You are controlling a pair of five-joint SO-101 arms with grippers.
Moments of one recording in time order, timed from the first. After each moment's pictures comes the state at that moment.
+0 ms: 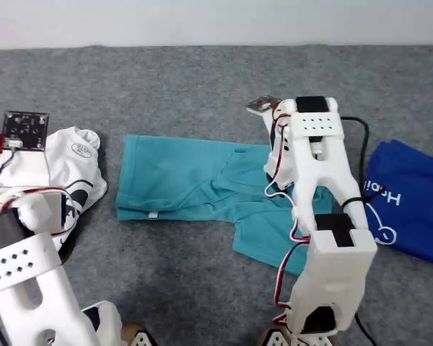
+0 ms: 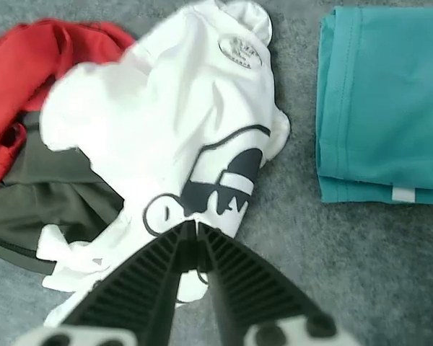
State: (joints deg) left arm -28.1 -43.2 32.5 83.8 -14.6; right arm -6.3 24.3 -15.6 96.1 29.3
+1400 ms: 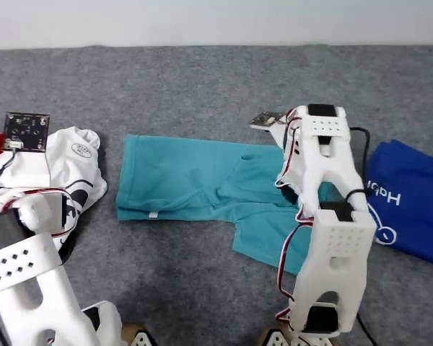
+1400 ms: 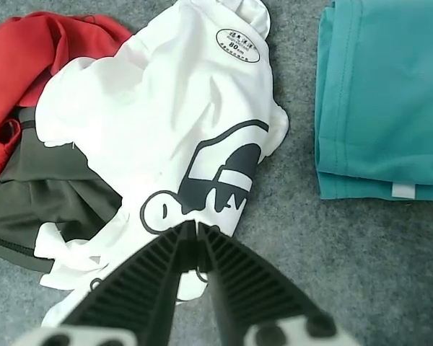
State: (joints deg) left arm -28.1 -43.2 32.7 83.8 -14.6; right arm -0.3 36.0 -20.7 92.8 48.0
